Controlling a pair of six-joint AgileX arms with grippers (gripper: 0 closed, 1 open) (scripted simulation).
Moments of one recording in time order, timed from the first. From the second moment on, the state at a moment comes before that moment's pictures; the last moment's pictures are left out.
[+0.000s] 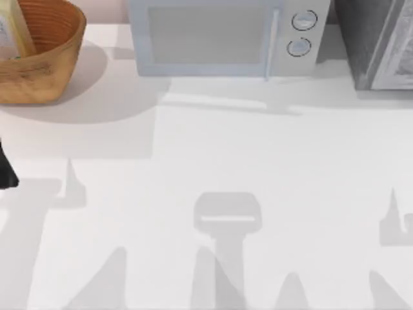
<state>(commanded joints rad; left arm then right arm) 0.03 0.50 0.20 0.26 0.04 -0.01 0.00 0.00 0.00 0.00 0.00 0.00</state>
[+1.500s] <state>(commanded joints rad) 0.13 2.08 0.92 1.15 0.17 0.01 0.00 0.00 0.00 0.00 0.00 0.00</state>
